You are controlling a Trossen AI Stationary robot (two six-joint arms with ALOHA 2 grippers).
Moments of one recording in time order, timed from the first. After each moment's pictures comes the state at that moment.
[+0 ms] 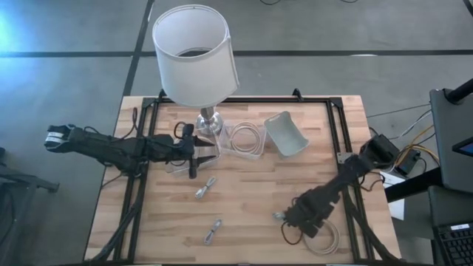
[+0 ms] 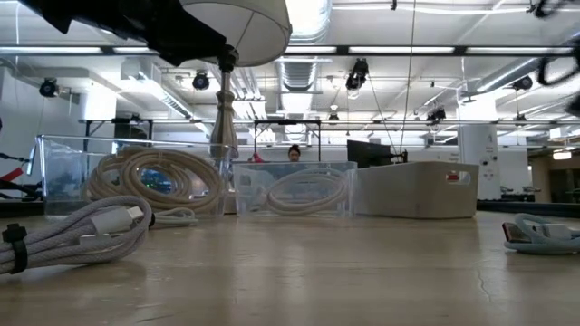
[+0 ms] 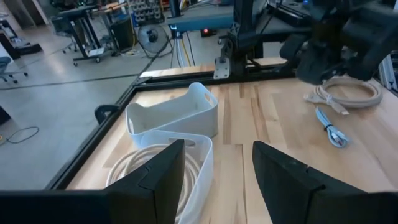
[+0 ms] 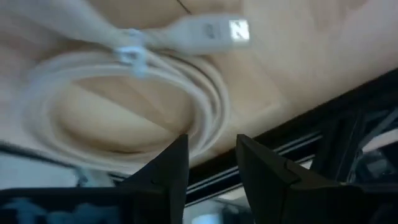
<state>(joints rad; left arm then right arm) -0.08 0.93 0.57 0.18 -0.24 0.11 0.62 1.75 1.08 -1.15 -0.50 1.31</state>
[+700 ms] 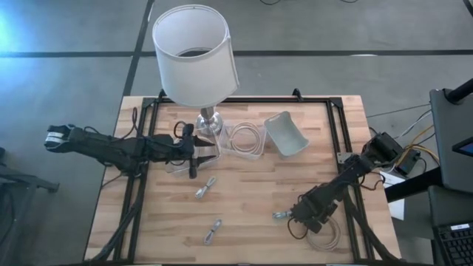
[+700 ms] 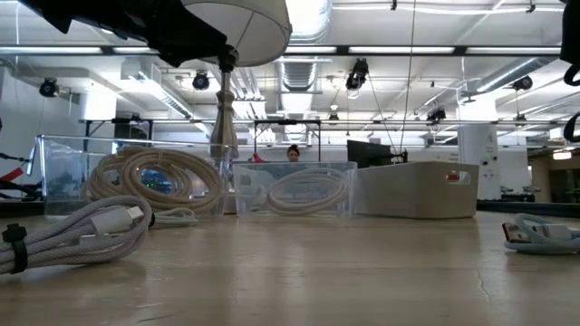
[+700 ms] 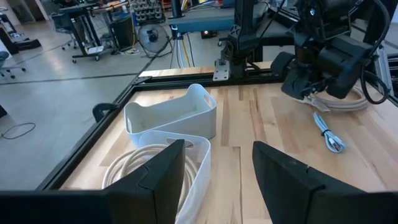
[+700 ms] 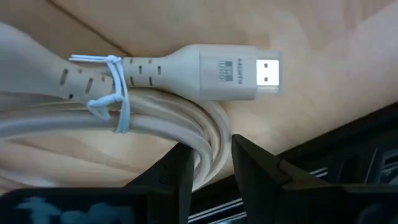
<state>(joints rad) -0.08 0.93 0.57 0.19 -0.24 0.08 0.63 1.71 0.84 -0.93 -0.50 1.36</state>
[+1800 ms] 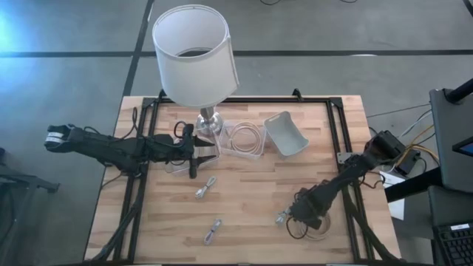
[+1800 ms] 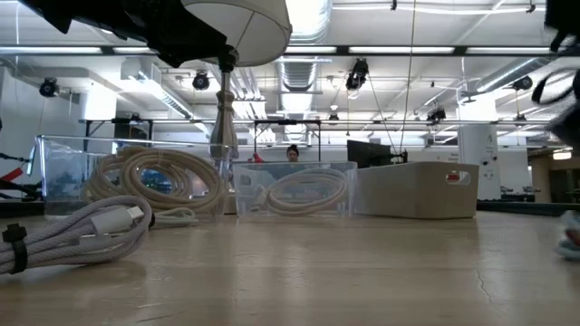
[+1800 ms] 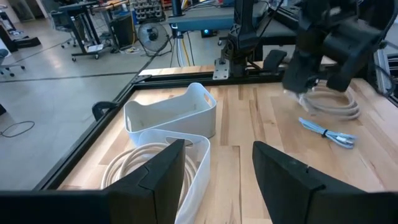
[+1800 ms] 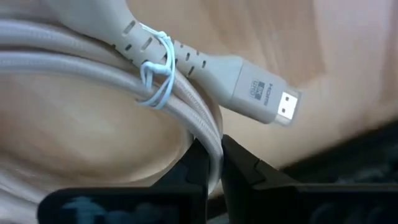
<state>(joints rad) -0.07 0.93 0.57 0.18 -0.24 0.07 0.63 1.67 0.93 -1.07 -0.30 1.19</state>
